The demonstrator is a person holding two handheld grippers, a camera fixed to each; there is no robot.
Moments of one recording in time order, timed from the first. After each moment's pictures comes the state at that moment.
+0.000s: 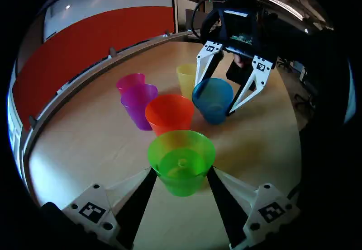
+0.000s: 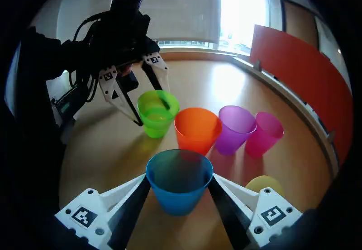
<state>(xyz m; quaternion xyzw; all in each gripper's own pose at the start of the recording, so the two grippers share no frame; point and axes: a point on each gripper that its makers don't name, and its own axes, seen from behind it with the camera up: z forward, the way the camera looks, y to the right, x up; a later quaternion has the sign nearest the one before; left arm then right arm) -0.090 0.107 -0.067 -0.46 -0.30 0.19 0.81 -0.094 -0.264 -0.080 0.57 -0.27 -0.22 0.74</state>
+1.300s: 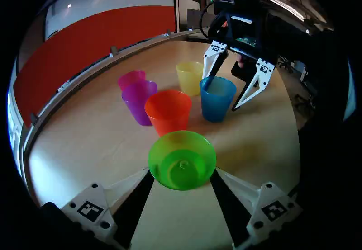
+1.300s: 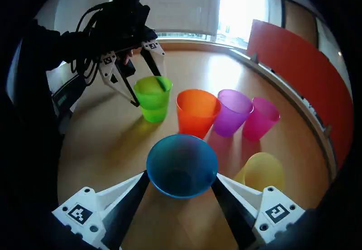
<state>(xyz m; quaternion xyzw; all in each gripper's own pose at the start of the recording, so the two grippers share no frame) -0.094 0.099 -0.075 -0.46 -0.30 0.19 0.81 -0.104 -0.234 -0.092 0.55 -0.29 -0.25 0.74</state>
